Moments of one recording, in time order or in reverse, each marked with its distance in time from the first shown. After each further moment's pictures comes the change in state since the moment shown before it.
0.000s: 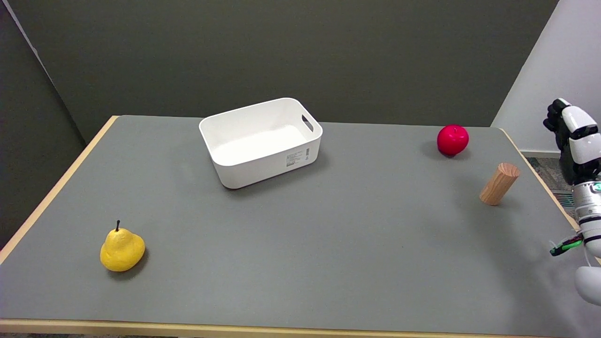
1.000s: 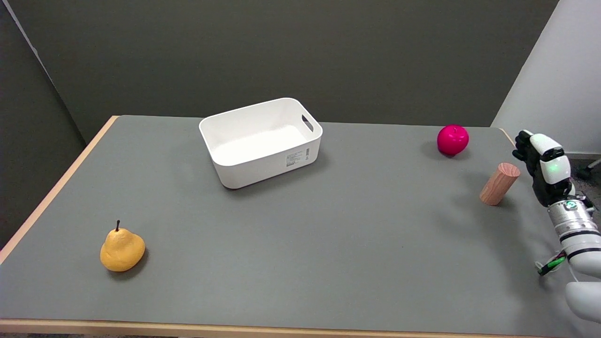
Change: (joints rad) arm 0.004 -0.024 -0.140 -0.059 0.007 -0.060 0.026
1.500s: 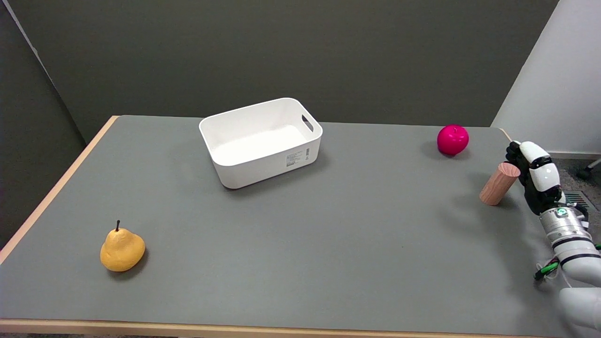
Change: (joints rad) arm 0.003 -0.022 -0.031 -0.018 0.001 -0.020 0.001
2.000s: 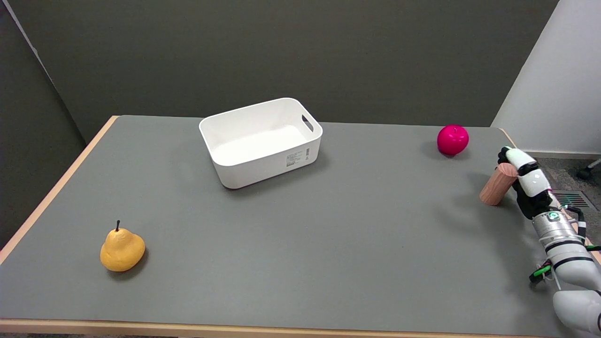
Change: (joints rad) arm 0.006 -0.018 -0.026 -0.006 0.000 -0.005 0.001
